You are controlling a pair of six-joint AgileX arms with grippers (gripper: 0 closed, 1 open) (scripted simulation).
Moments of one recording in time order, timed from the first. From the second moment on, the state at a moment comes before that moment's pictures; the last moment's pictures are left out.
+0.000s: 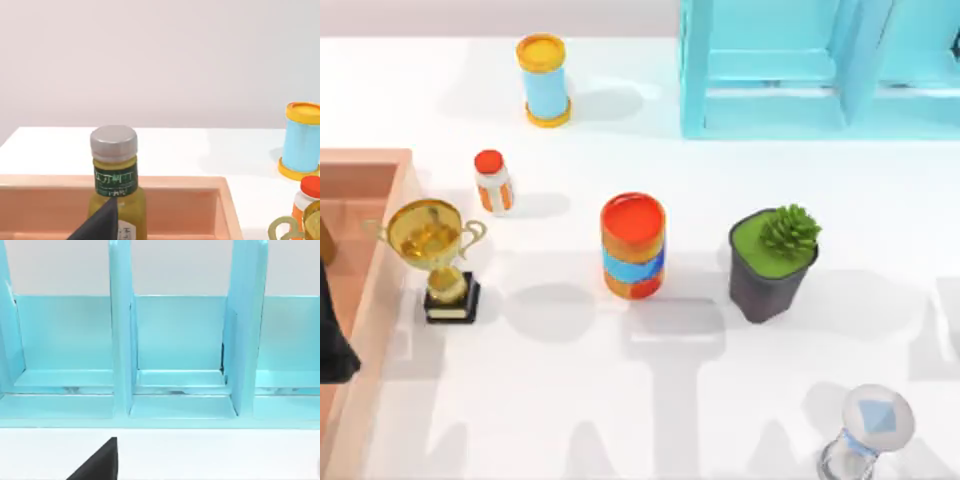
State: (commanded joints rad) left arm 0.00 0.00 0.00 0.00 0.00 0.00; right arm 0.00 0.00 0.00 0.00 0.00 0.00
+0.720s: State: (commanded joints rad) left arm 0.13 0.58 0.48 -0.54 0.00 0.14; right arm 0.00 0.00 0.00 0.00 0.00 0.00
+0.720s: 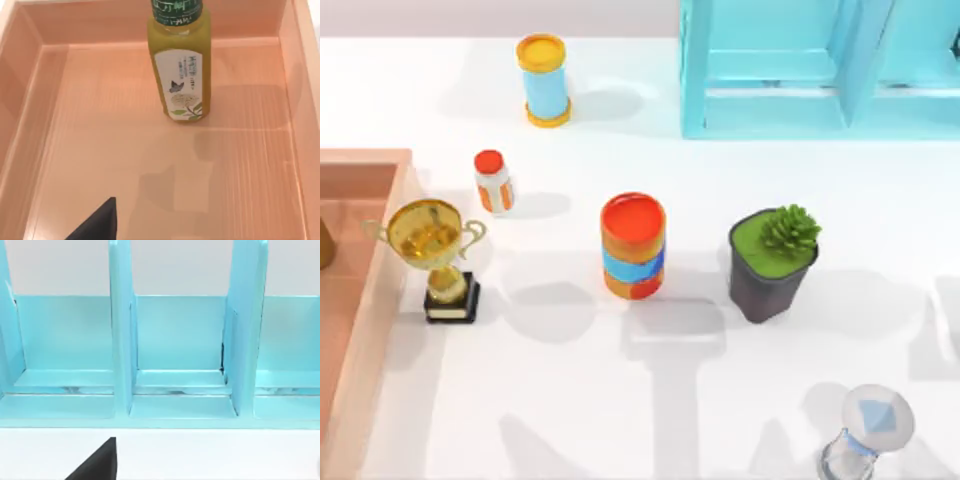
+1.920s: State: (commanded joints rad) left arm 0.29 1.43 1.07 -1.22 0.00 0.31; right arm 0.00 0.00 0.00 0.00 0.00 0.00
